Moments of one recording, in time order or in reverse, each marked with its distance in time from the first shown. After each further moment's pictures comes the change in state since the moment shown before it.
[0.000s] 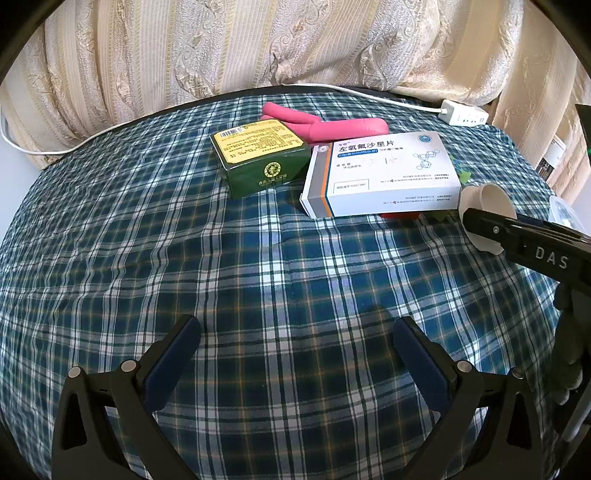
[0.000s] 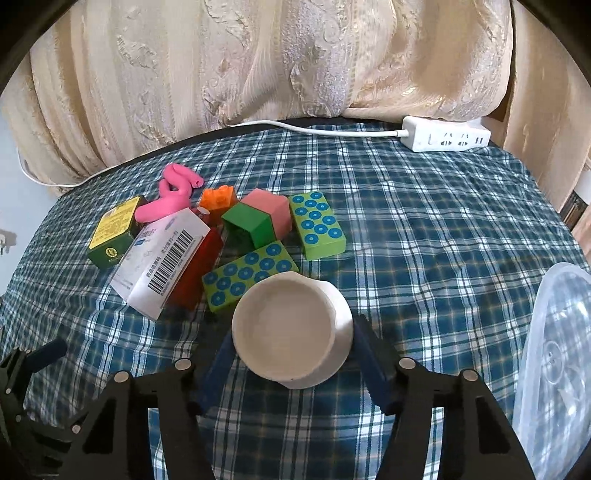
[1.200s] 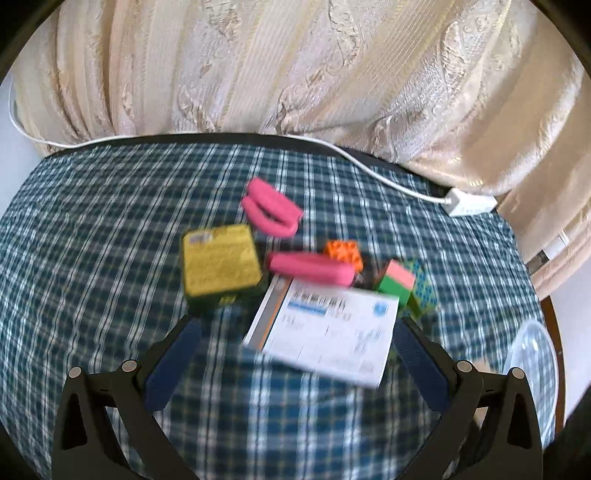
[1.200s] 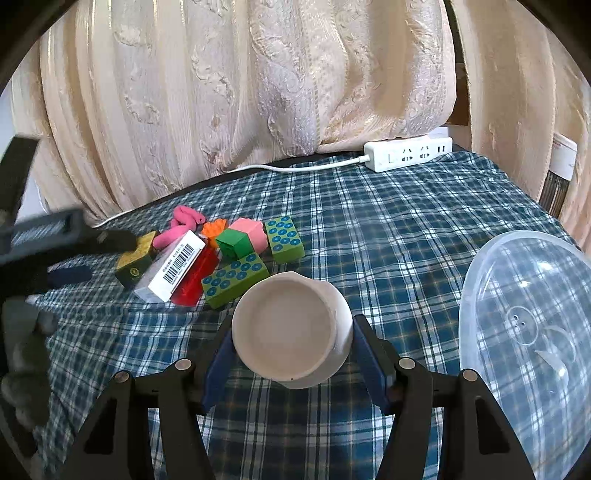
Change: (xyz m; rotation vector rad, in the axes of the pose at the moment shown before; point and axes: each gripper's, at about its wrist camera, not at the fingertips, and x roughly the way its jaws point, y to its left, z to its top) left arm -0.013 -0.022 0.110 -0.212 -0.032 -0.043; right arm -0.051 -0.032 -0.036 0.080 -0.176 0.055
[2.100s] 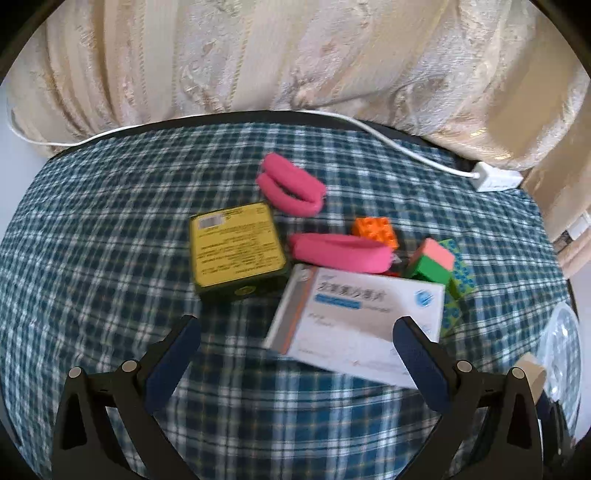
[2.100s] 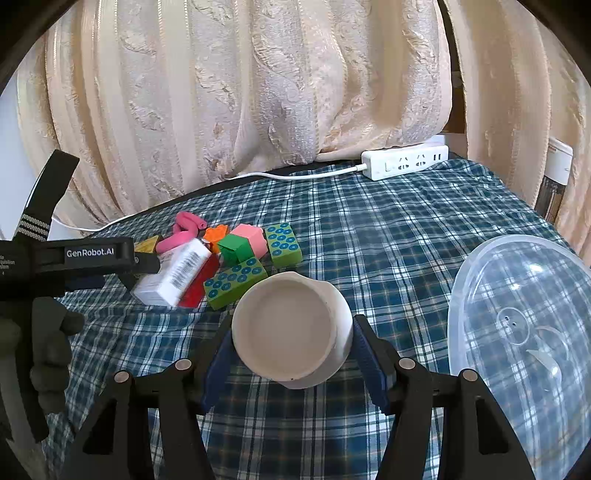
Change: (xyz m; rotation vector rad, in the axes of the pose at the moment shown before) left arm 0.021 0.004 -0.009 0.051 0.075 0.065; right arm -0.007 -0.002 -0.003 0.000 -0.022 -0.013
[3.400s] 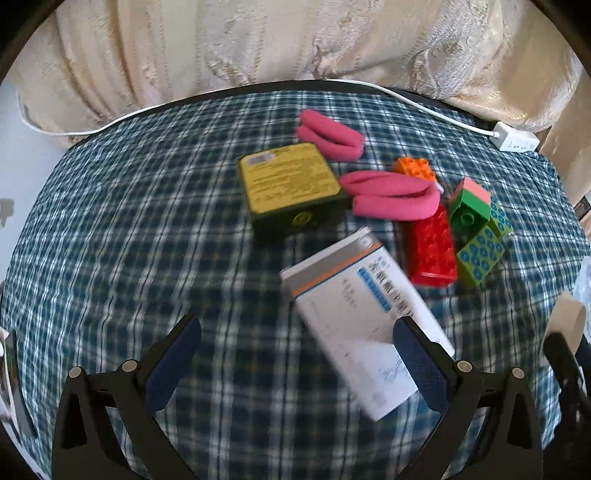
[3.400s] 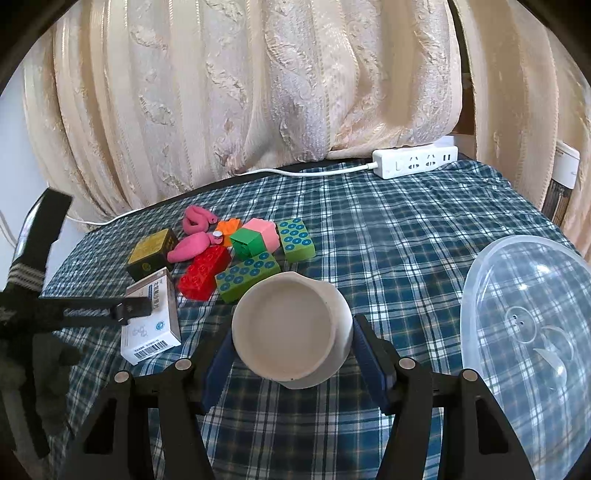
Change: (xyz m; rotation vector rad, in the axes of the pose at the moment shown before) left arm 0.000 0.030 -0.043 0.038 0.063 0.107; right arm 0.000 0.007 -0.004 -0.027 0.010 0.023
